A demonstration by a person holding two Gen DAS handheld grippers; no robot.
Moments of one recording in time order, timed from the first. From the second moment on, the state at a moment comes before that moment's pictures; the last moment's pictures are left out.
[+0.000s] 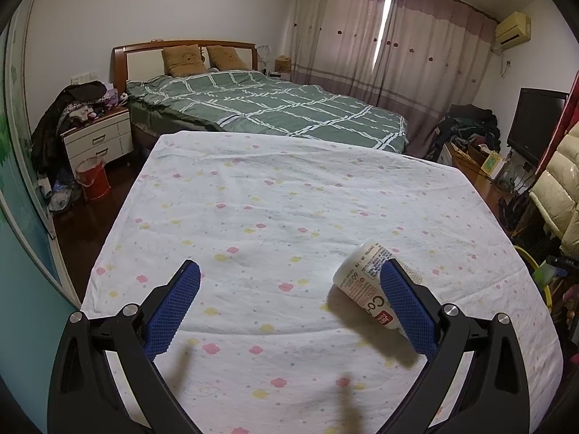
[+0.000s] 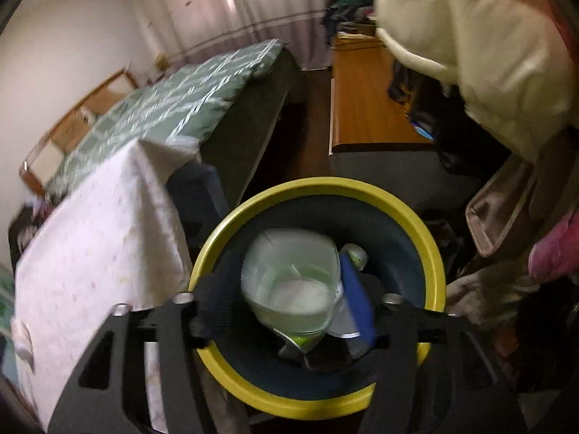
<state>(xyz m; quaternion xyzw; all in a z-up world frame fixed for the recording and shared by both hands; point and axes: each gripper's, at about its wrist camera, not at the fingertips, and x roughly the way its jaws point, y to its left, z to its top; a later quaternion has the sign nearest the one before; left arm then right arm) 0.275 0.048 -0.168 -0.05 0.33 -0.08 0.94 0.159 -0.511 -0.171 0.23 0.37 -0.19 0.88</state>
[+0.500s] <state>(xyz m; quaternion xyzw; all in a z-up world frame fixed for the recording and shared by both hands) 0.269 0.019 -0.166 -0.02 0.33 -0.18 0.93 0.152 -0.475 -0.167 0.22 0.37 -0.15 0.89</state>
